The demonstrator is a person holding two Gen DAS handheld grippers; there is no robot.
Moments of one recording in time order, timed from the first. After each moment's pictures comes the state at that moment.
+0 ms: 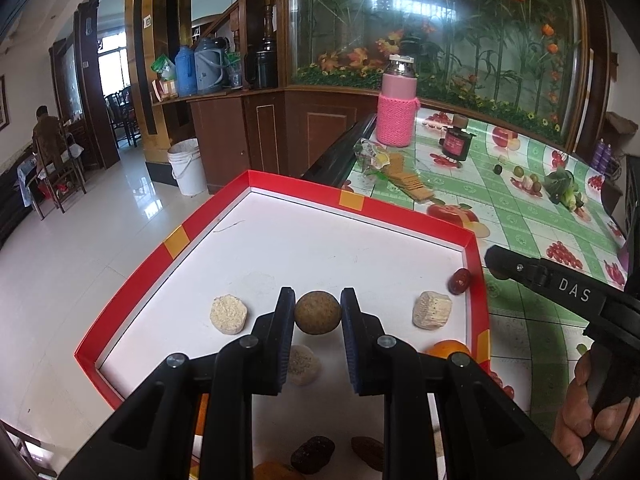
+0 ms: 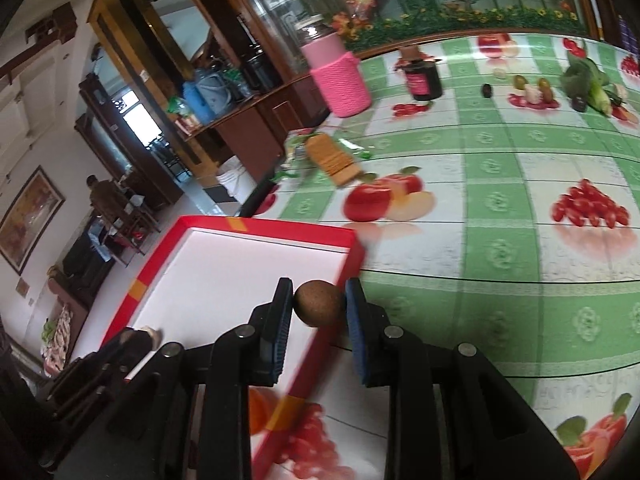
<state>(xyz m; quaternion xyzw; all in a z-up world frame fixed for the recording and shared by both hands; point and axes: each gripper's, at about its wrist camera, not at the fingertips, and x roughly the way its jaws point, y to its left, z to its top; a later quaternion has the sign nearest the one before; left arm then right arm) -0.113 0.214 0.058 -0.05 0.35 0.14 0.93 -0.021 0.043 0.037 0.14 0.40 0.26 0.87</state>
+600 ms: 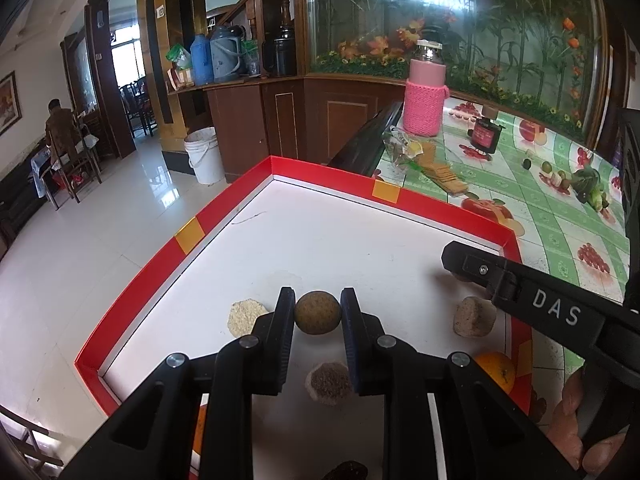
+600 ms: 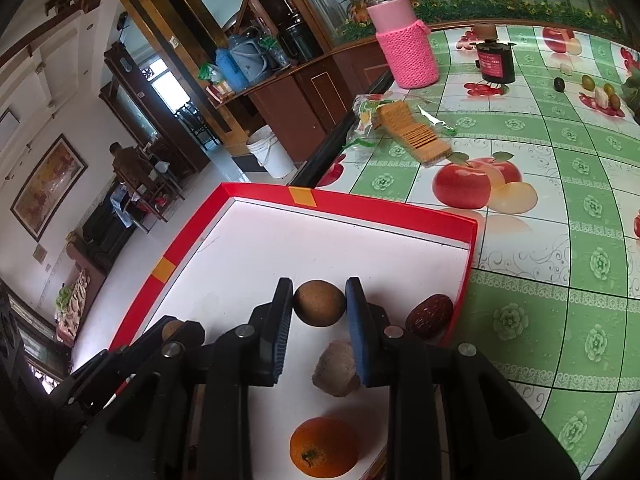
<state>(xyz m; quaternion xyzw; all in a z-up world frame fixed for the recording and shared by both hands) -0.101 0.232 0.047 -0.05 0.37 0.17 0.91 -0.015 0.104 0.031 0.11 0.42 0.32 0.84</state>
